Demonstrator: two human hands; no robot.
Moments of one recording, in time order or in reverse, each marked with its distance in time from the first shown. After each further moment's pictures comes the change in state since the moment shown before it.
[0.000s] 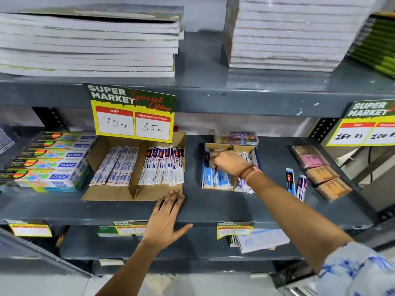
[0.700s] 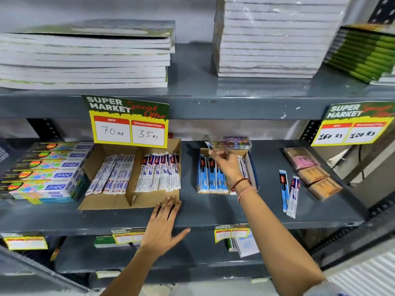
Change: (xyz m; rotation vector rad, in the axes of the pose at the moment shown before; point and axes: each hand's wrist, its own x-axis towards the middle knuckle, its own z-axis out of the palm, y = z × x) left_hand 0.000 0.002 -0.004 0.018 -0.050 -0.005; right_hand -0.010 -0.031 -0.002 1.585 0.659 0.799
